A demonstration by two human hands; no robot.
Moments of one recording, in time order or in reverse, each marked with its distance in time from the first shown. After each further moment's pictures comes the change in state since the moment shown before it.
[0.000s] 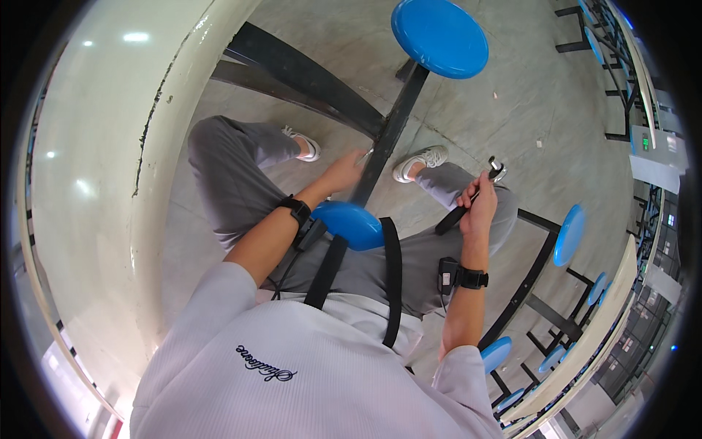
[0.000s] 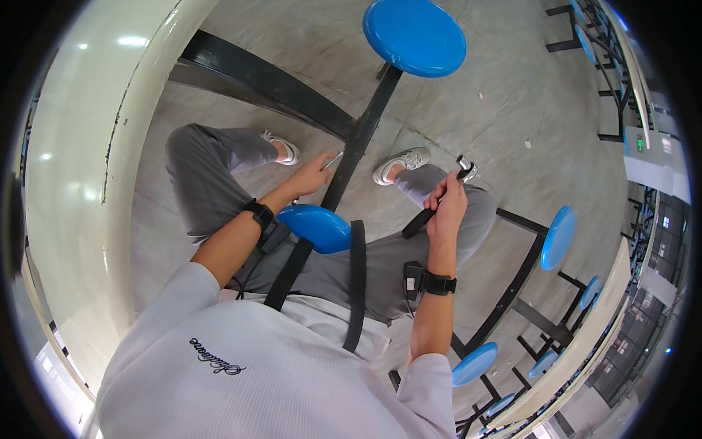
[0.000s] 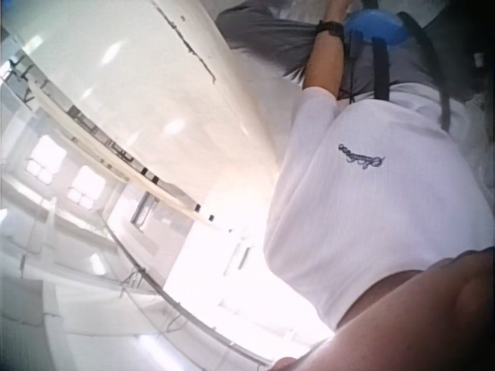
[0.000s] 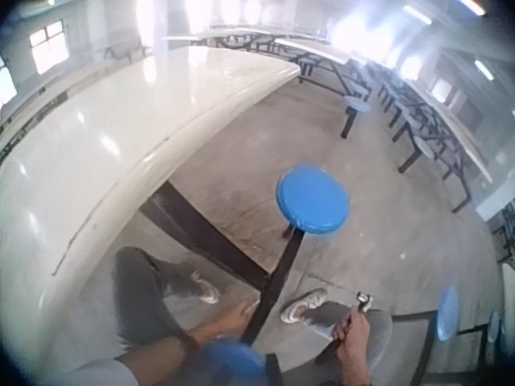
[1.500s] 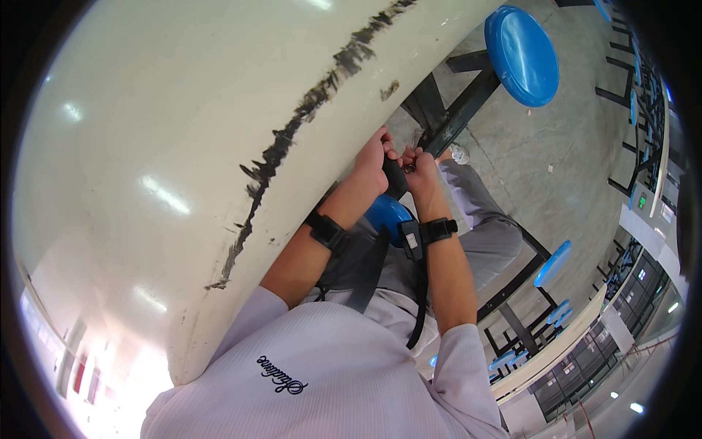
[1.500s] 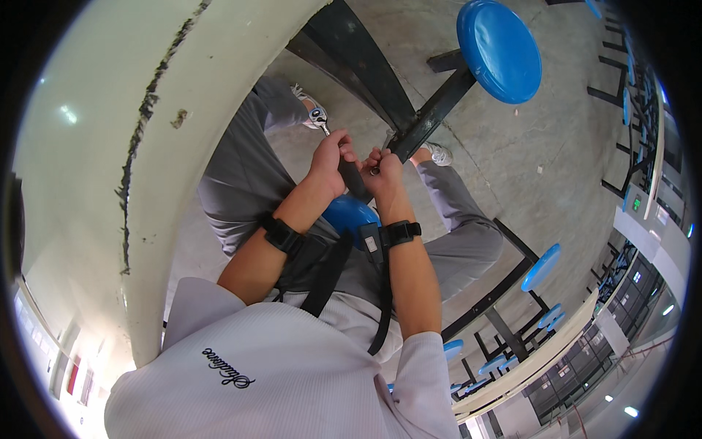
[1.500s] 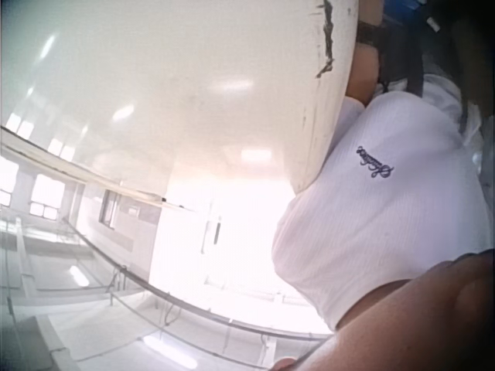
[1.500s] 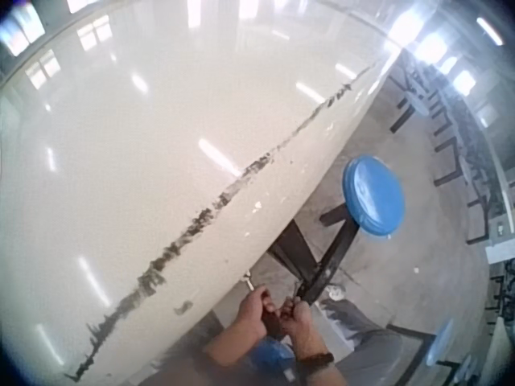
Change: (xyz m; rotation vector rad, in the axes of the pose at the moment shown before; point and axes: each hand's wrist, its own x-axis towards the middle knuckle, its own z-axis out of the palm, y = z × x) left_hand -0.042 0.044 -0.038 -1.866 0.454 -0.554; right_hand 0.017 0.145 0.154 0.176 0.073 0.749
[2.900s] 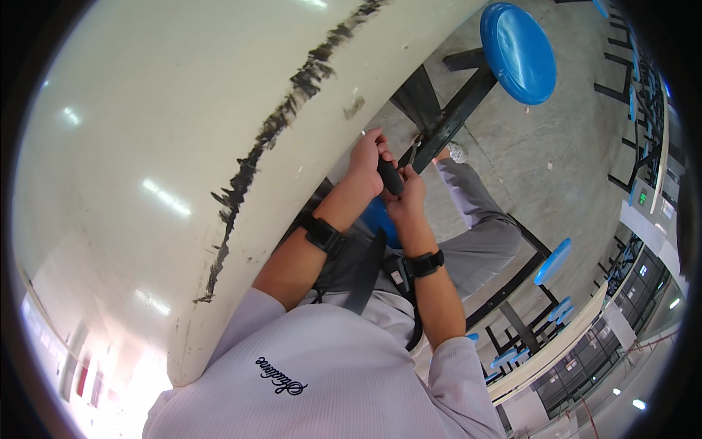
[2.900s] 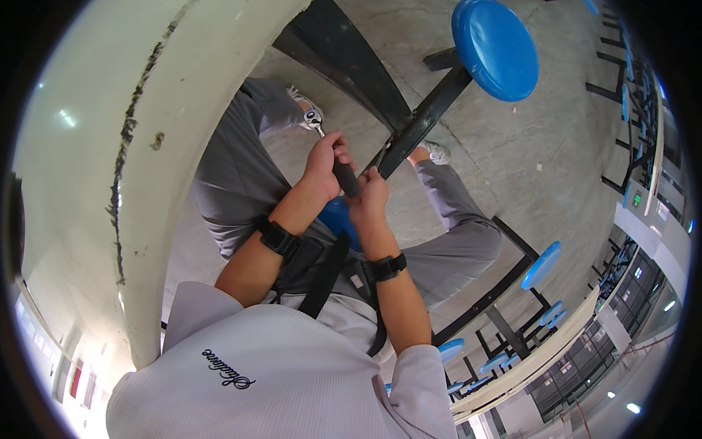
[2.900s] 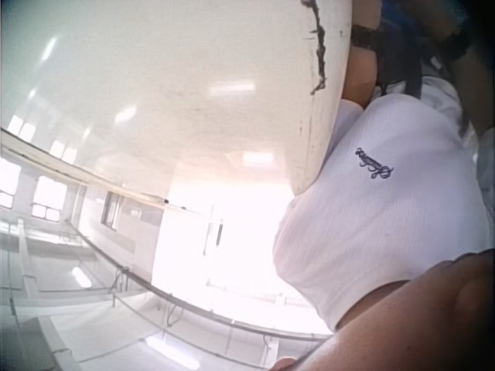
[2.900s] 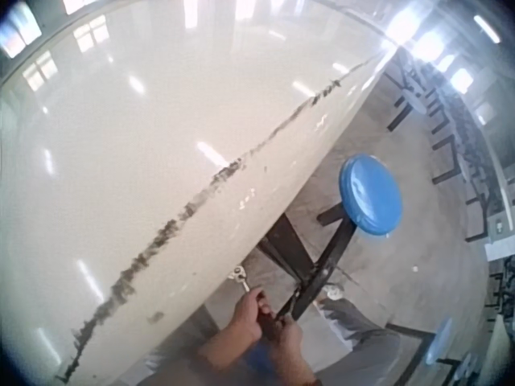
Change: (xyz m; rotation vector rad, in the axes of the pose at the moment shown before) left_hand 0.002 -0.003 0.001 0.036 -0.003 0.024; right_hand -0.043 0.030 -0.019 -0.146 -0.016 -0.078
